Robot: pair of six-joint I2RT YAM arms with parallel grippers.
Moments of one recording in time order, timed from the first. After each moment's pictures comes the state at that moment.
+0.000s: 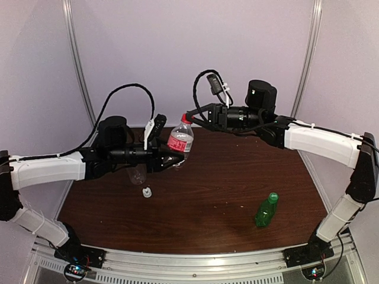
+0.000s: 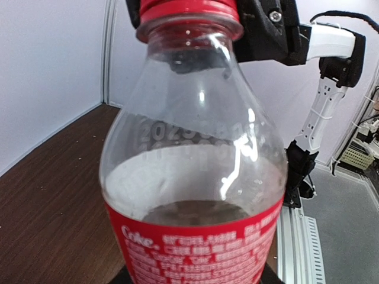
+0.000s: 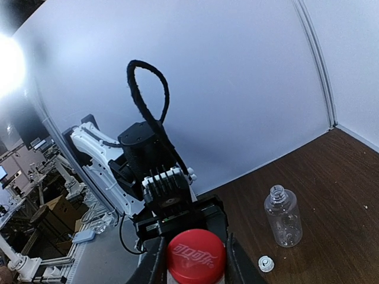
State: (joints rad) left arm -0.77 1.36 0.90 0.26 0.58 -0.08; right arm 0.72 1.61 1.37 0.28 -0.80 0.47
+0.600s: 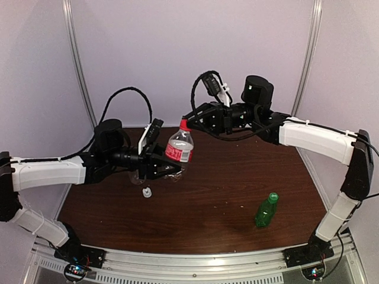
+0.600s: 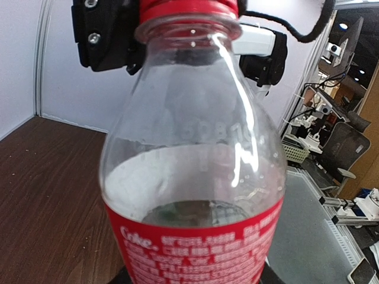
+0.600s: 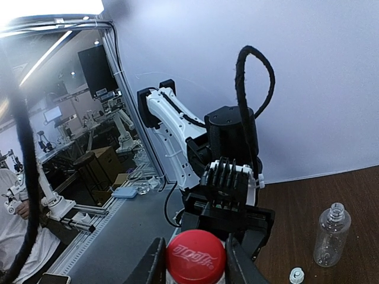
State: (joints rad) left arm -0.76 1.35 0.83 0.44 0.92 -0.22; right arm 0.71 1.67 1.44 0.37 -1.16 0.41
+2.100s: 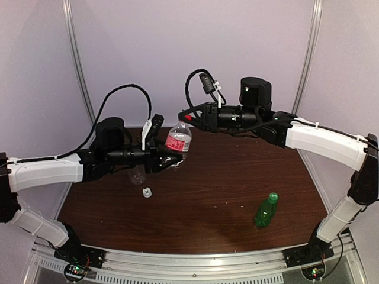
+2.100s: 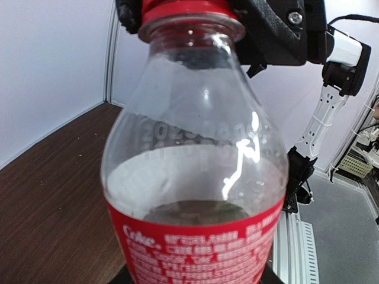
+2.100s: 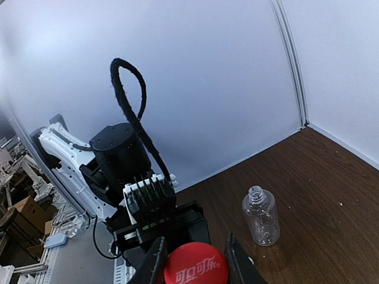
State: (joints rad) left arm -0.77 1.33 0.86 0.29 0.59 -0.14; right arm 0.81 1.59 1.45 0.09 -0.57 0.35
